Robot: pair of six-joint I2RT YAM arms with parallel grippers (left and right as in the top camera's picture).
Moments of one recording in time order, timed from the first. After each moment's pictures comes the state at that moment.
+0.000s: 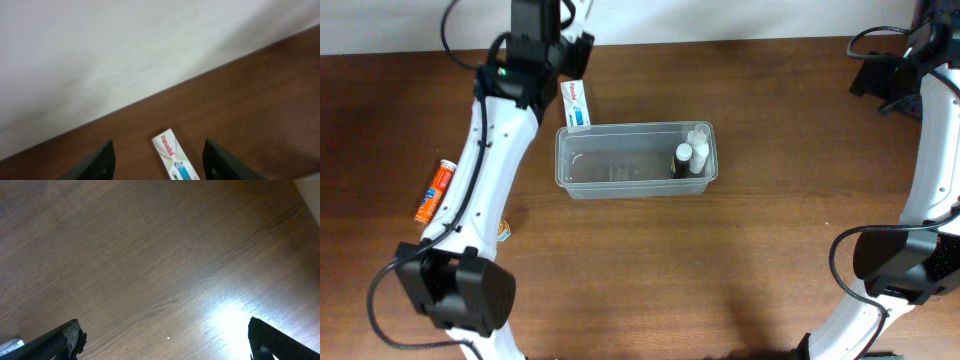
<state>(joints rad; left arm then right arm) -0.25 1.94 2.00 -0.63 -0.09 0.24 -0.27 2.02 2.31 -1.48 0.21 0.29</state>
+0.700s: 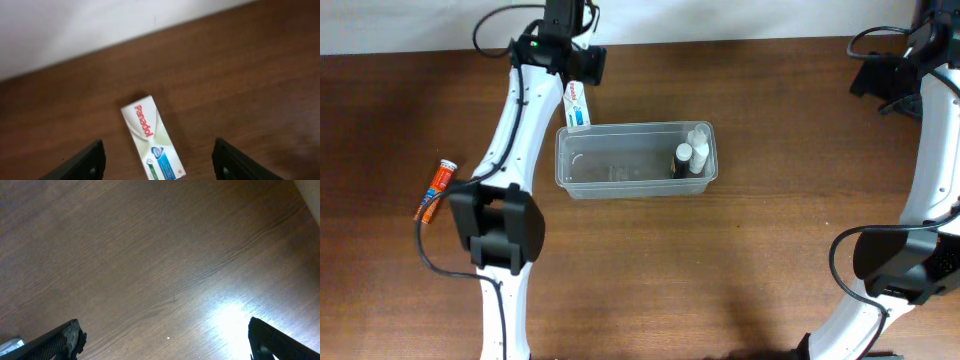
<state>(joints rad) -0.24 2.34 2.33 -0.89 -0.09 0.08 -0.27 2.02 2.31 -1.48 0.21 0.29</state>
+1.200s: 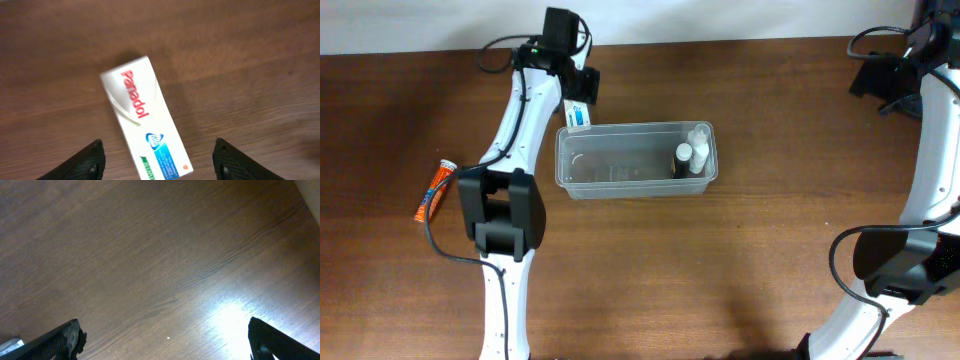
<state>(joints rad) -0.21 2.47 2.33 -0.95 -0.03 0.03 -0.27 2.02 2.31 -1.48 0.21 0.29</state>
